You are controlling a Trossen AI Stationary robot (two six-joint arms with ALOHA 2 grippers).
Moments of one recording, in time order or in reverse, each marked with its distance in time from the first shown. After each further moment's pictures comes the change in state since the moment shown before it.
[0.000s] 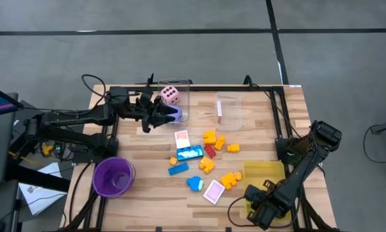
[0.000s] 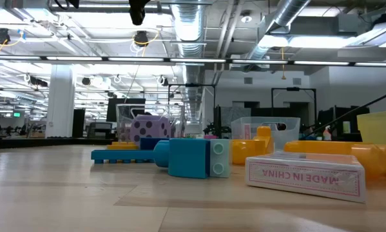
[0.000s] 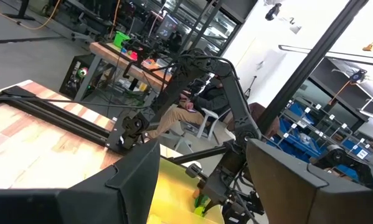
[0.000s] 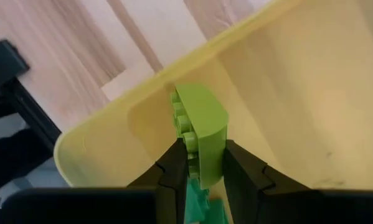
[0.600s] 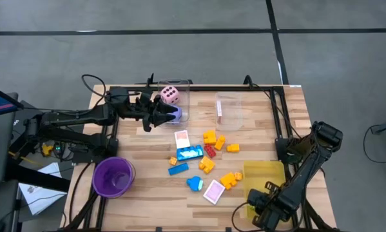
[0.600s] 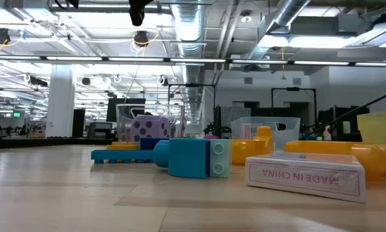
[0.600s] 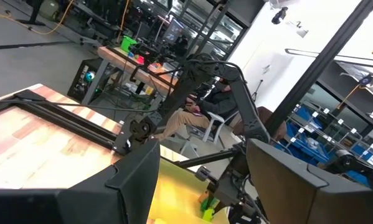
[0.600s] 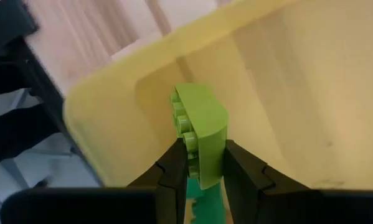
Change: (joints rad) left arm 0.000 0.000 0.000 0.000 -0.031 0.004; right arm 0.054 0.000 0.021 -0.017 0.000 -0.045
